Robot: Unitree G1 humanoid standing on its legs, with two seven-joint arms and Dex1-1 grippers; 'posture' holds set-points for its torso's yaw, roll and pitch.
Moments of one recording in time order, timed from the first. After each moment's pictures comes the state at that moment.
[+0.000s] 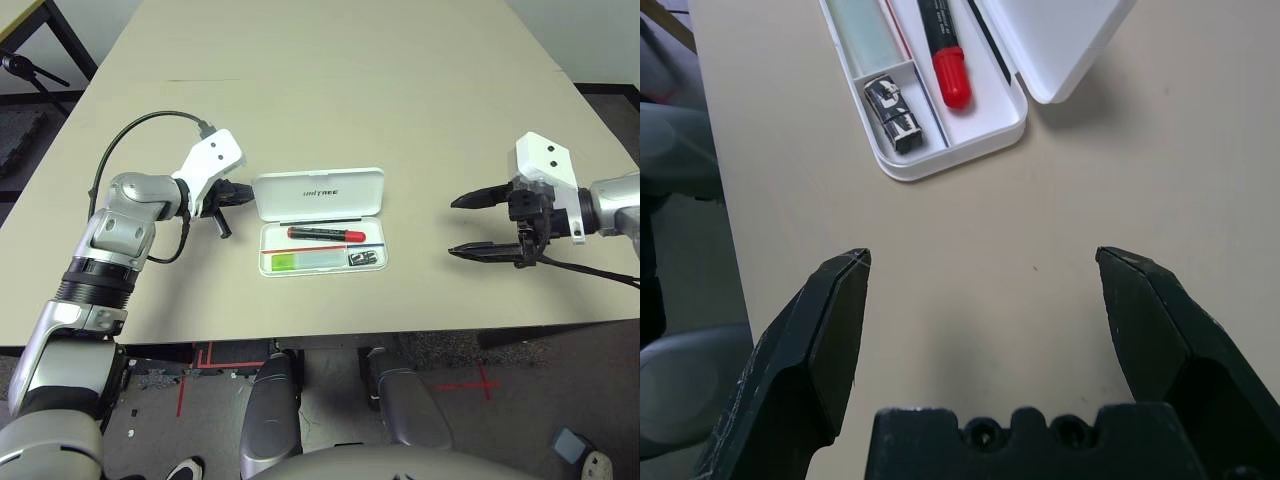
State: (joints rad) left arm -0.66 0.74 -0.16 0.28 -0.08 0.34 -1.03; right arm -0.49 -0.96 0.06 -0.12 0.35 0.56 1.31
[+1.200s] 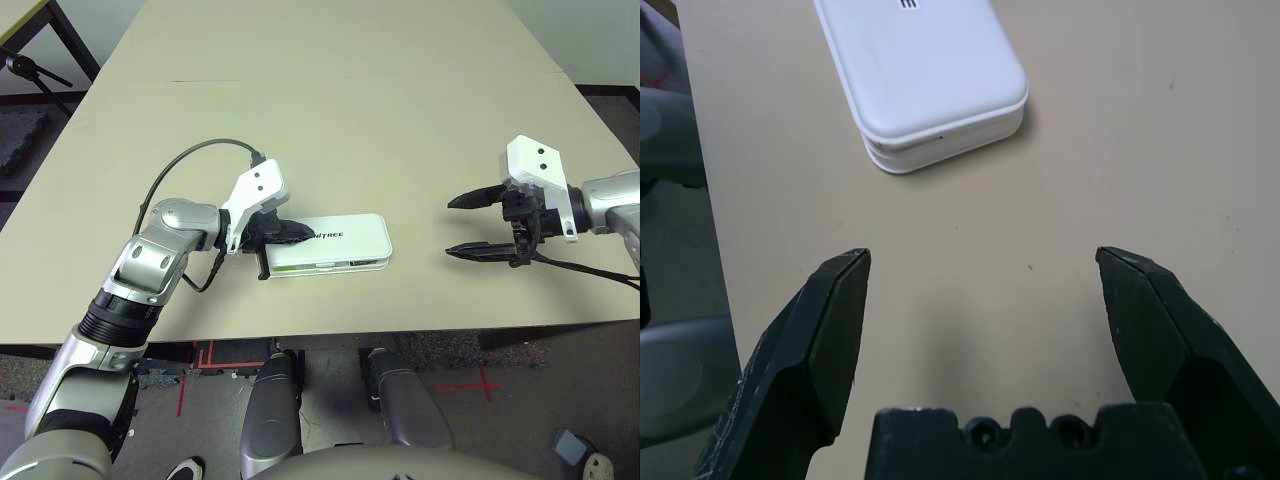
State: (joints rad) left arm -0.51 0.68 -0.25 -0.10 -0.20 0.52 -1.10; right arm -0.52 -0.95 0.11 -0.07 0.33 0.51 1.31
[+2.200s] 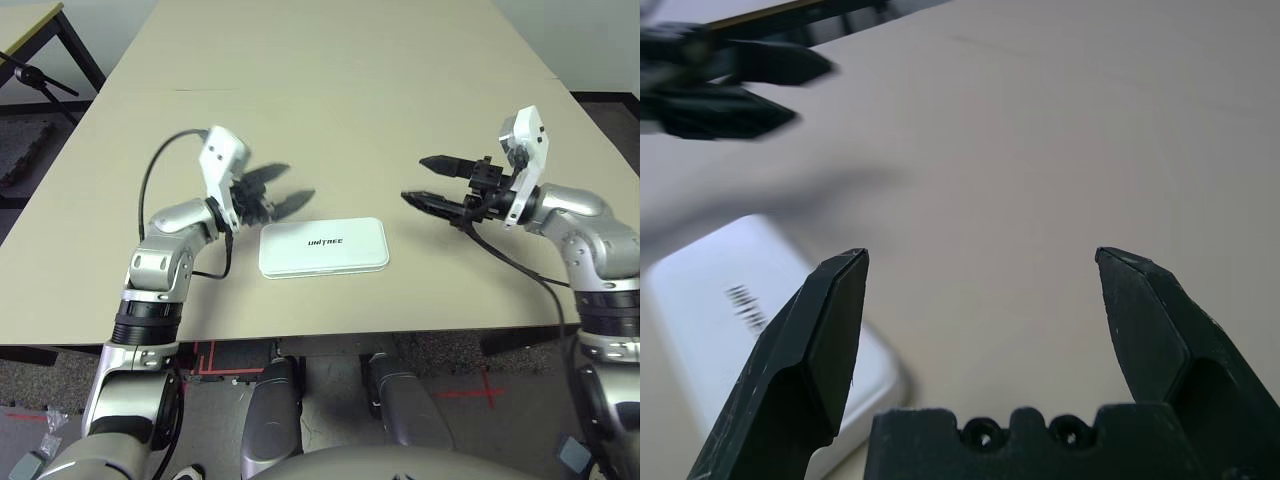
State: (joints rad) left arm -0.53 0.43 0.16 0.12 -0.32 0.37 -0.69; right arm -0.53 -0.46 -0.14 0.14 0.42 0.40 0.82
